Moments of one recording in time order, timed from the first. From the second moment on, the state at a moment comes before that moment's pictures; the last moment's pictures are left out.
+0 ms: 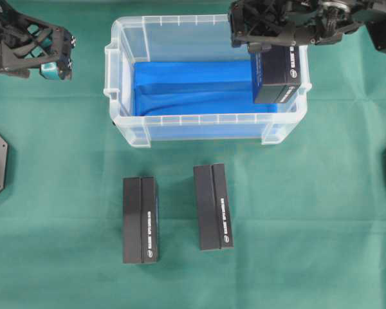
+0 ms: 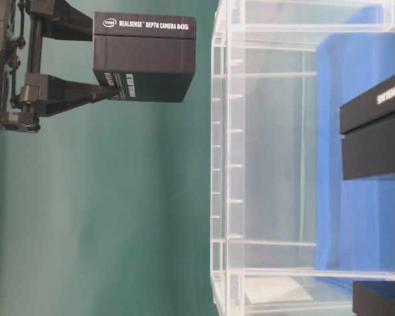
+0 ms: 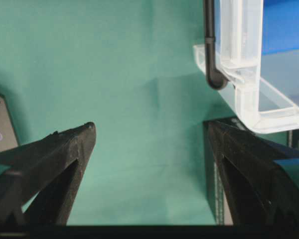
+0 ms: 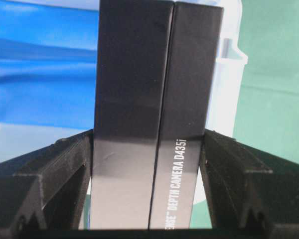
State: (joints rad) left arm 0.35 -0.44 0.37 0.07 1.40 -1.17; right arm -0.21 -0.02 -0.17 -0.31 1.55 1.37
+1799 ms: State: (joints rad) left arm 0.33 -0.44 0.37 0.07 1.41 -1.17; right arm 0.17 -0.02 -0.17 -0.35 1.65 1.67
